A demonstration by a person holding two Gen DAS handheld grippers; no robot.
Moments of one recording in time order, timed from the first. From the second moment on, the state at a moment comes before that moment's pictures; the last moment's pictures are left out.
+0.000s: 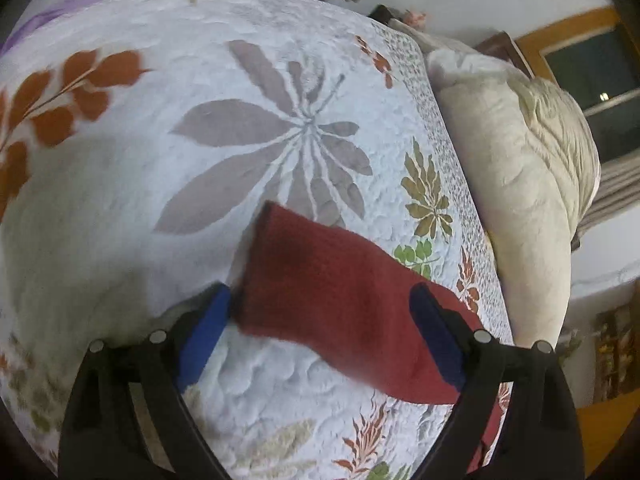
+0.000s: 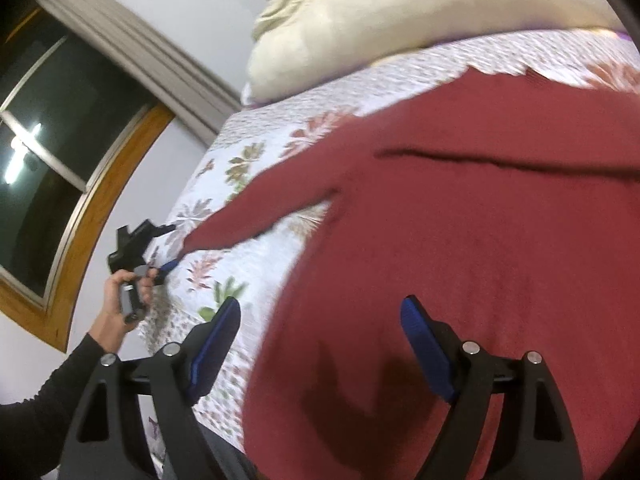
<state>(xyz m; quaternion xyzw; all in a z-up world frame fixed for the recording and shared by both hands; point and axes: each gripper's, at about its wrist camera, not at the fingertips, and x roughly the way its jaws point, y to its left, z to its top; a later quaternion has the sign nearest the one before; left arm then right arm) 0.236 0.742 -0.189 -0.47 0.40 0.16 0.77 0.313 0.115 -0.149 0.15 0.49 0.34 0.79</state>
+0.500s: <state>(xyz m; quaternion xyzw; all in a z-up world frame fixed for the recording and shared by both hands) 0.253 0.727 -0.142 -0.44 0.40 0.14 0.79 0.307 0.144 -0.136 0.12 0.48 0.37 0.79</state>
